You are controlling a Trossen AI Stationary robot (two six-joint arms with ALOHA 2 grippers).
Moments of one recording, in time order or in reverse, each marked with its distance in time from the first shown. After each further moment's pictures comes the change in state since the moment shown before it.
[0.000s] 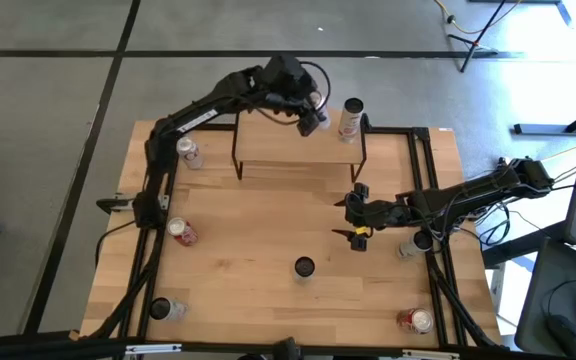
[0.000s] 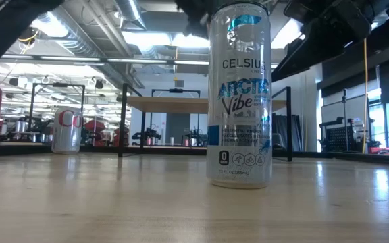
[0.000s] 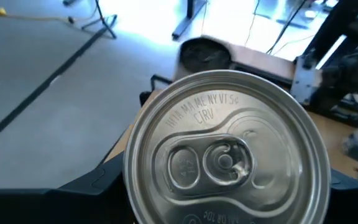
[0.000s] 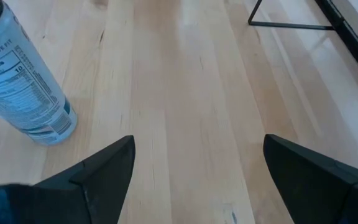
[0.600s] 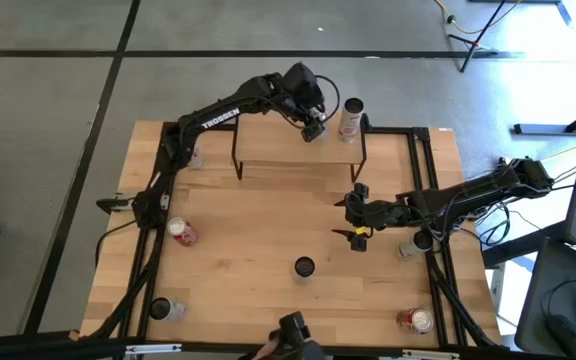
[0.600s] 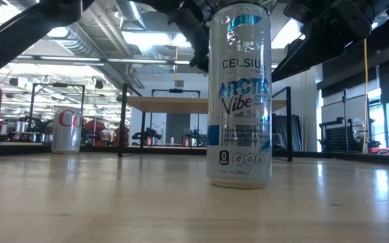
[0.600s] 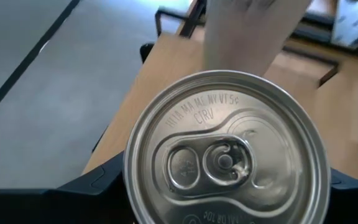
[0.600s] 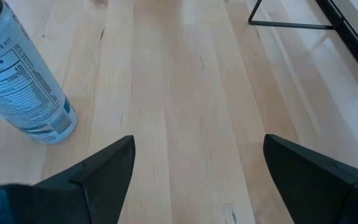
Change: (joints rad) left arm 0.066 0.154 -0.009 -0.017 0.042 0.111; right arm 0.000 0.000 0.000 -0.002 0.000 0.000
